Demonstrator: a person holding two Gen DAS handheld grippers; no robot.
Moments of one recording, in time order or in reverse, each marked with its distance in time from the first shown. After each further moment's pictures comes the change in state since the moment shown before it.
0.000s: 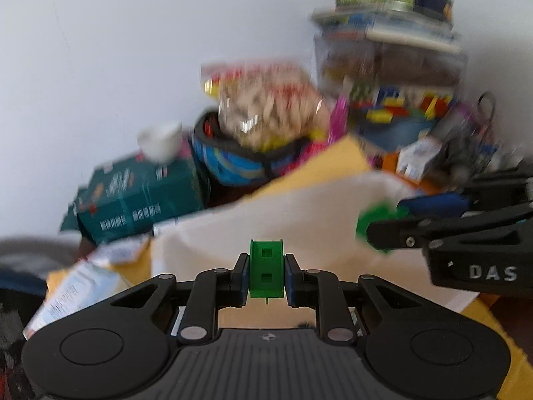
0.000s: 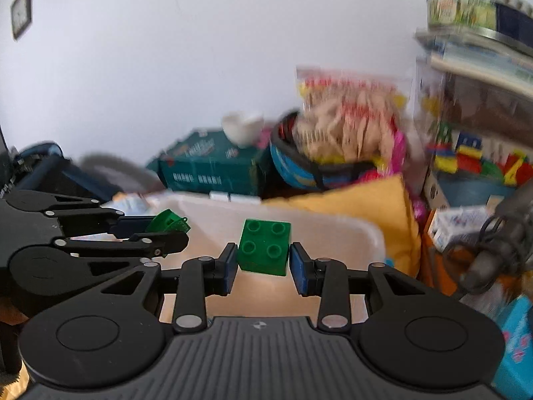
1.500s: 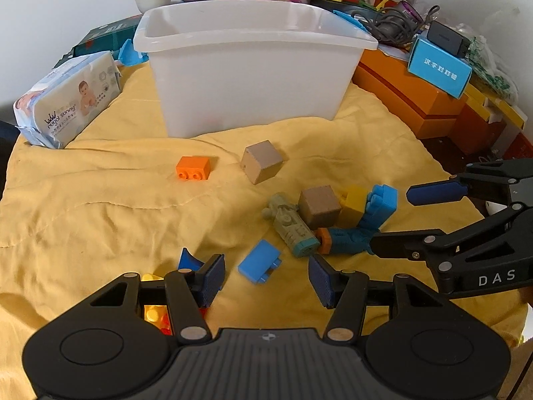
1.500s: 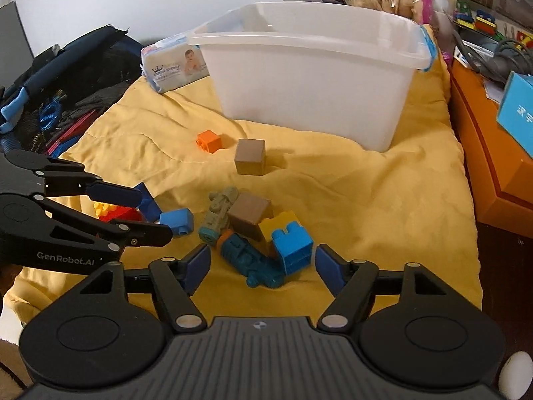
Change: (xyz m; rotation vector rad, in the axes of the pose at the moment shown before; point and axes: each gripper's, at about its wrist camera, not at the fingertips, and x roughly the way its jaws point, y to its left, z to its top) left arm -0.111 -0.040 -0.197 -0.107 0.264 -0.129; right arm -0.077 0.043 -0.188 -0.068 0.285 0.105
